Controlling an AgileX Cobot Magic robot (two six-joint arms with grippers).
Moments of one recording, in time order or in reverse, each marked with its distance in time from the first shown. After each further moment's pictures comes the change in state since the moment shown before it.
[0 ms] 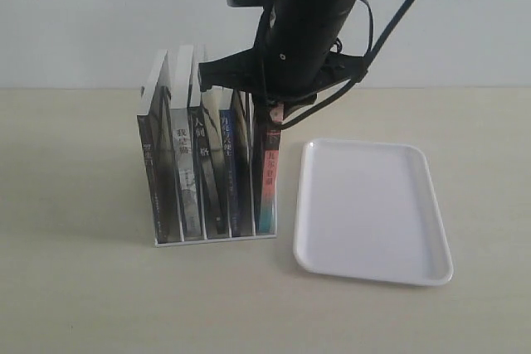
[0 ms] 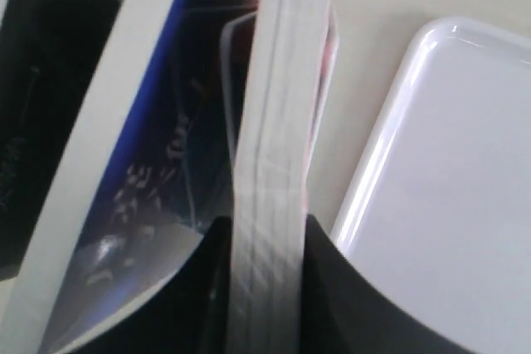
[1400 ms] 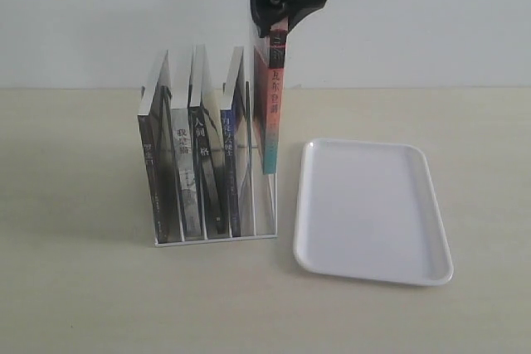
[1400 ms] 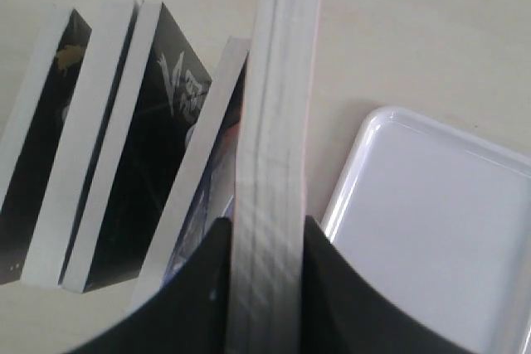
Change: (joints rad) left arm 0.000 0.000 0.000 0.000 0.000 0.000; right arm 0.000 0.011 -0.368 -0.069 0.272 -0.036
